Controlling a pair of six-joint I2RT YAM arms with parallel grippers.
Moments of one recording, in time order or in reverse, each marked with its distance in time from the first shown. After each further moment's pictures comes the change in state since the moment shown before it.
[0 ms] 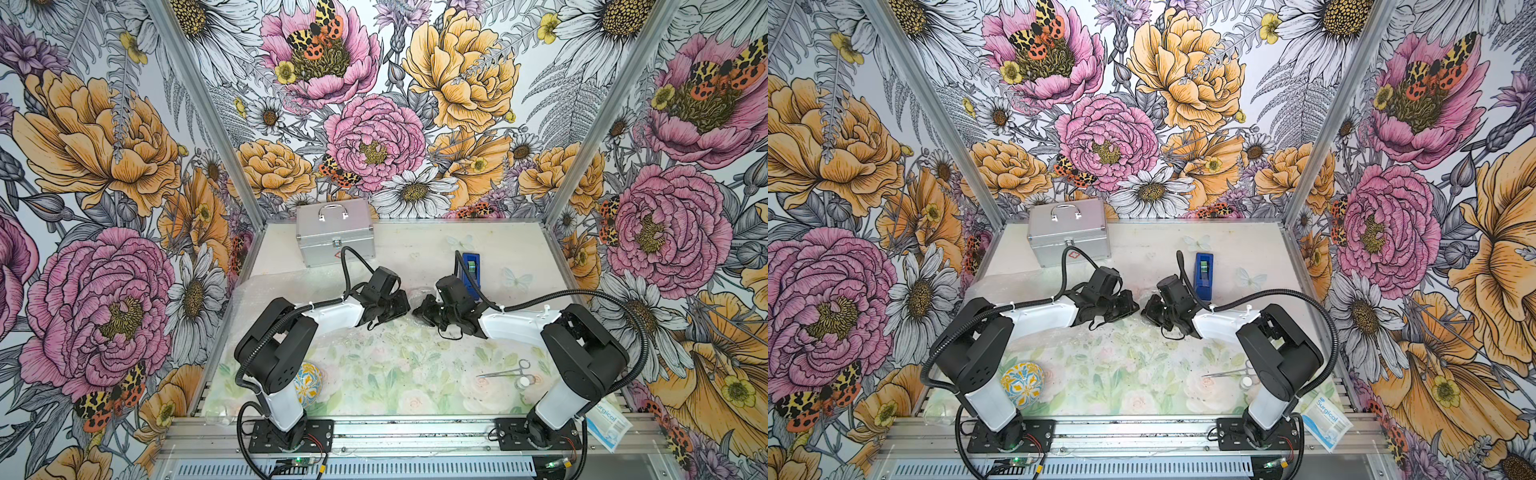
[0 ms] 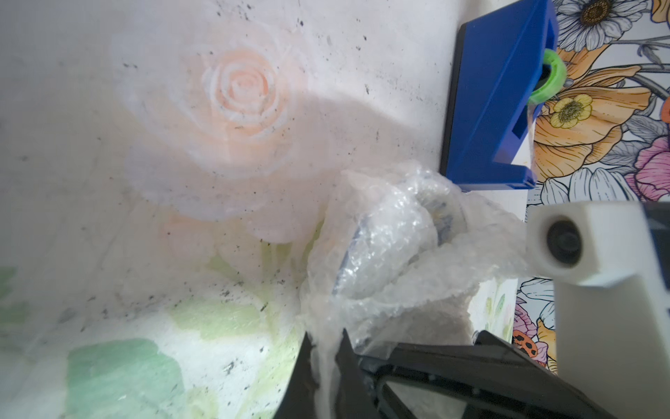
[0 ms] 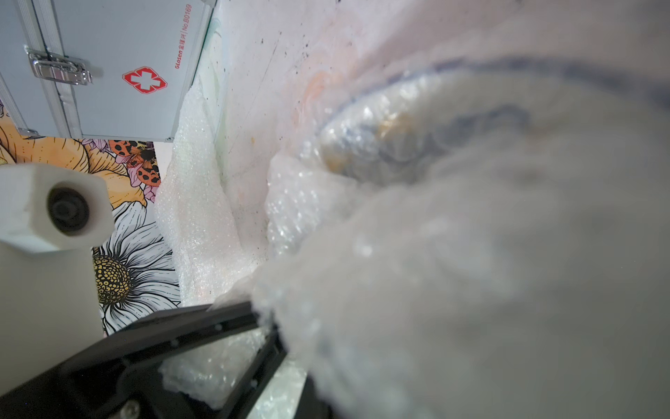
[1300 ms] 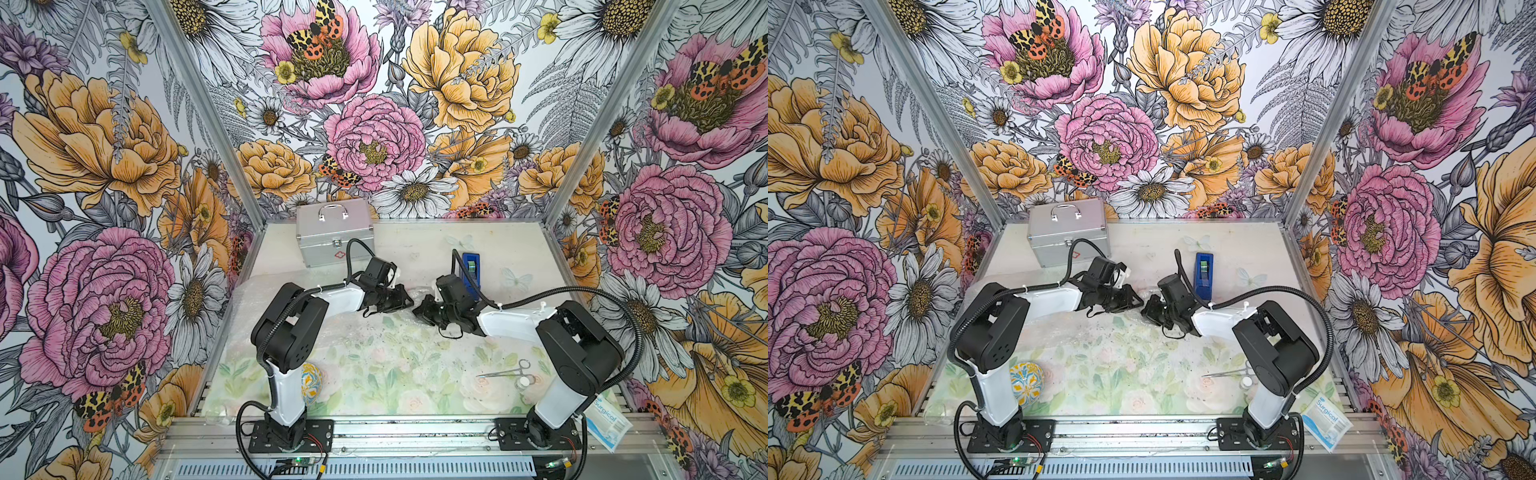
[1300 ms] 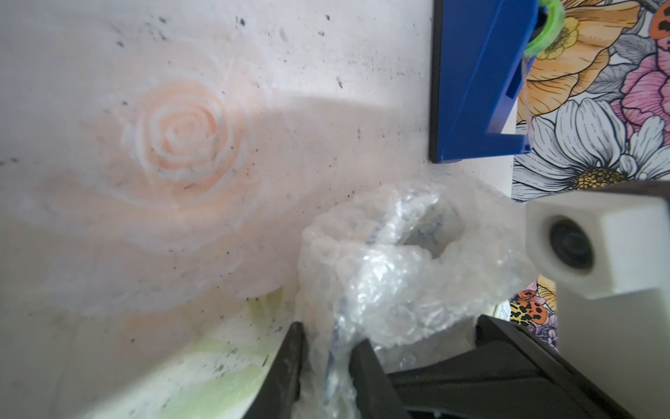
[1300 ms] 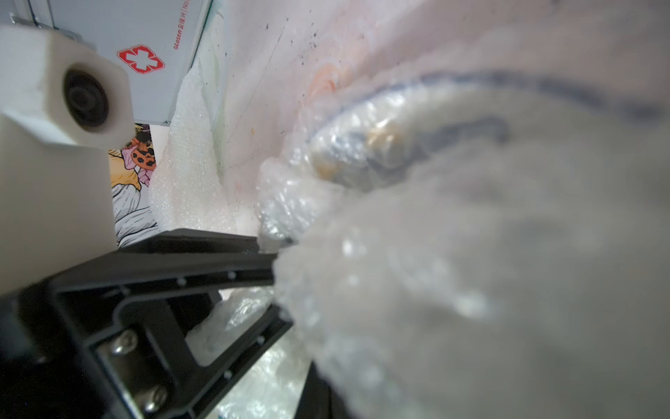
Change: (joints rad) left arm 0.098 0.167 0.135 -0.031 0.252 0.229; right arm -0.002 0.027 0.024 -0.014 -0.035 -0.076
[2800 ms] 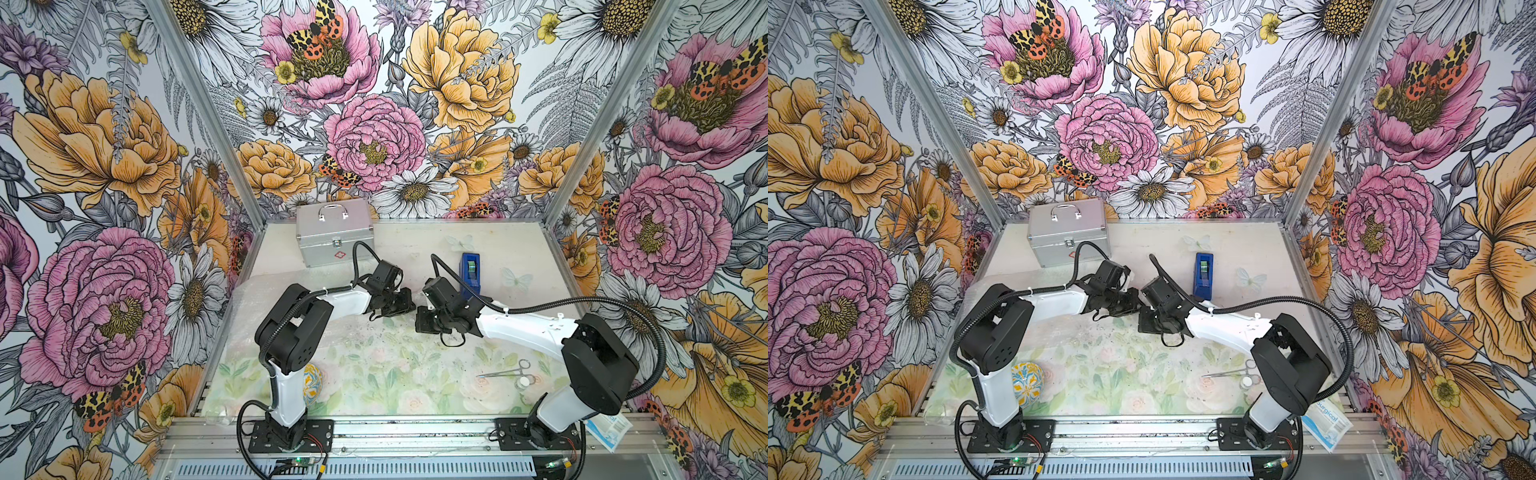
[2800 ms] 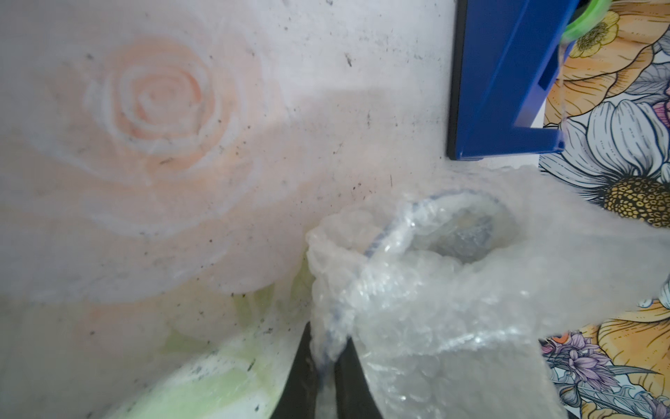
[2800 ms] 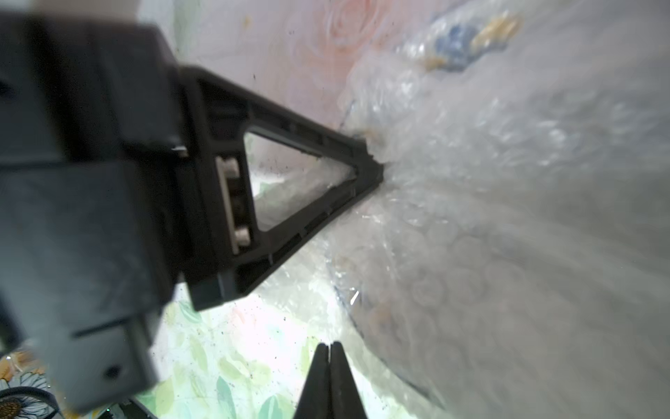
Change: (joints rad) left arm -0.059 -0.002 0.007 -0.026 -0.096 -0.055; right arm 0.115 -0.116 0.142 -0.452 0.179 -0.268
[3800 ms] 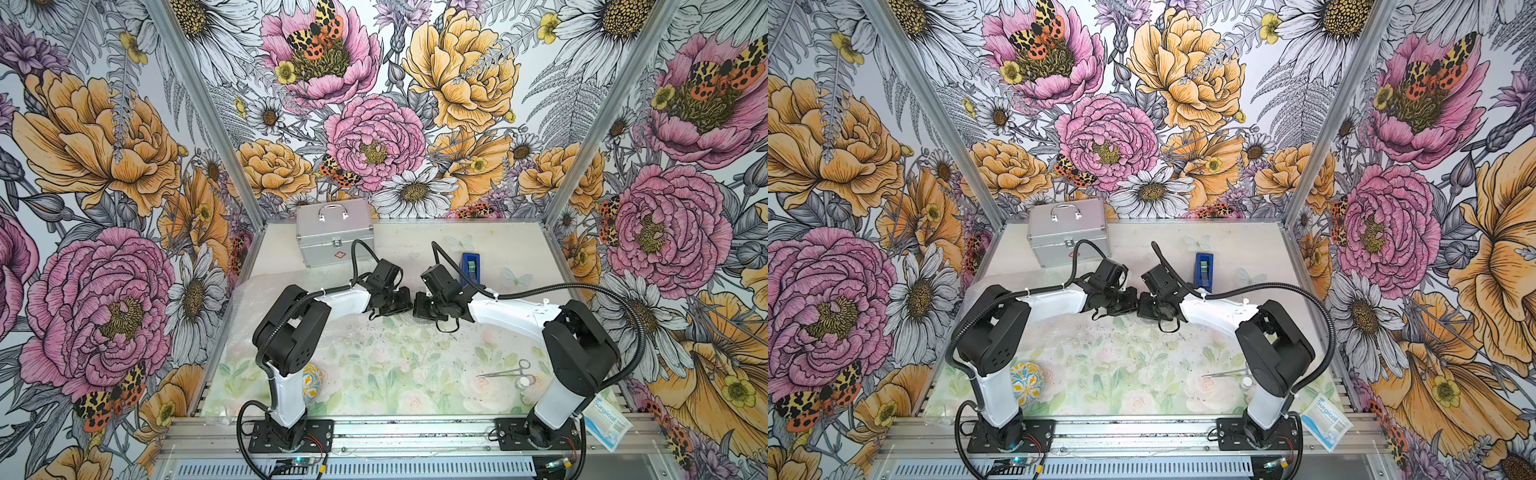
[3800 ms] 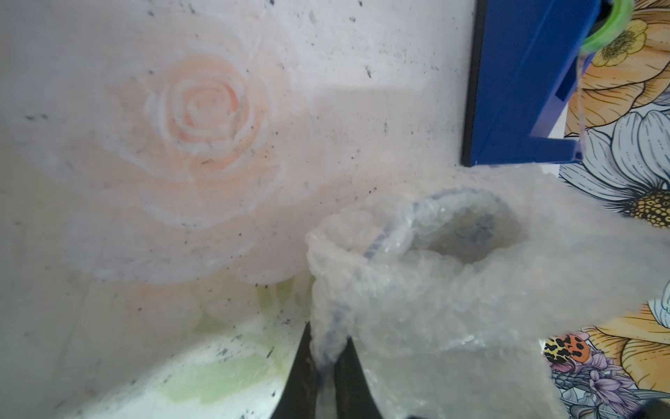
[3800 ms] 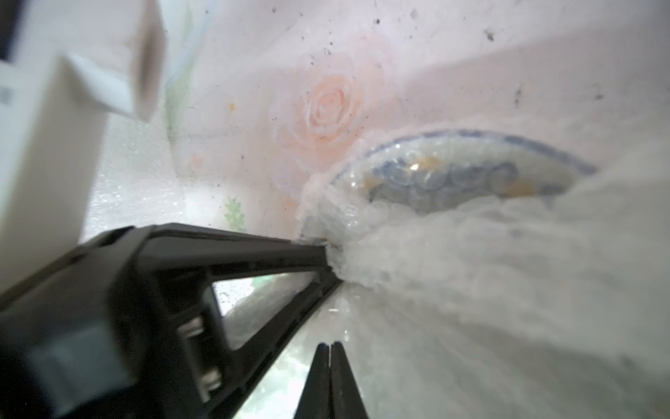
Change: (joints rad) left arm 0.002 -0.016 0.021 -0.066 -0.053 0.000; right arm -0.048 0.147 0.102 0.020 0.006 0.007
